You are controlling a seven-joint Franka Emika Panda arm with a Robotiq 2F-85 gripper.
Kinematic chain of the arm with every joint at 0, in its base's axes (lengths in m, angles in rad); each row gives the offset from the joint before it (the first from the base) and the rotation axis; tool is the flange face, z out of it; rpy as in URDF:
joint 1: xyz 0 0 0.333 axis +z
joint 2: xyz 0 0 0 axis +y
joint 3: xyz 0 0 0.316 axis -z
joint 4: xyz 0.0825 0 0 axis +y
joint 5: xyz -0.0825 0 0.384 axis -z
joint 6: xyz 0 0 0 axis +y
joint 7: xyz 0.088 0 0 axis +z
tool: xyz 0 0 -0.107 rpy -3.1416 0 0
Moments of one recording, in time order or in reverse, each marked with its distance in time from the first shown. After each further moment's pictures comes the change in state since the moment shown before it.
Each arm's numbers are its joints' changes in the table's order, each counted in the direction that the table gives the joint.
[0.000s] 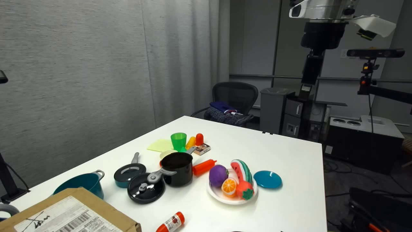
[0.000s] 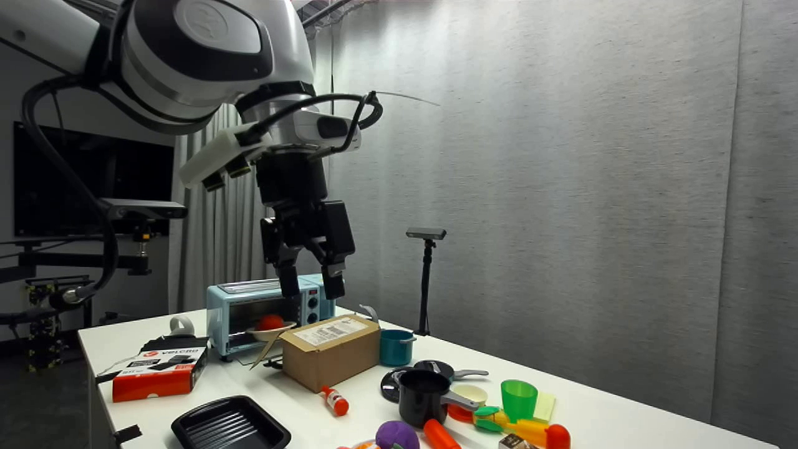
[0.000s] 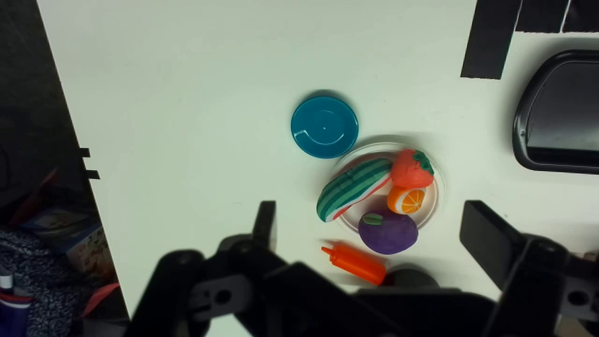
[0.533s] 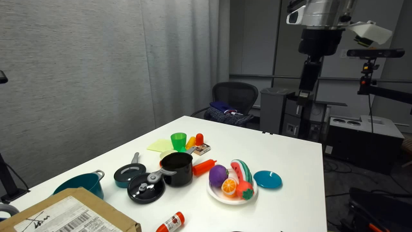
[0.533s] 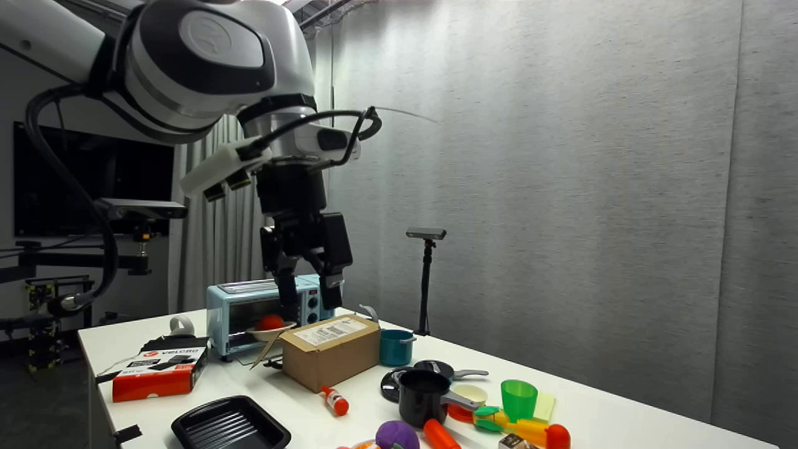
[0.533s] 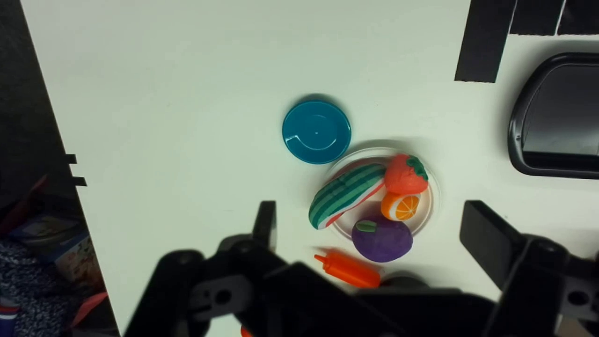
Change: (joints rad) arm 0.004 0.021 -0.008 0.019 -0.013 -0.026 -0.012
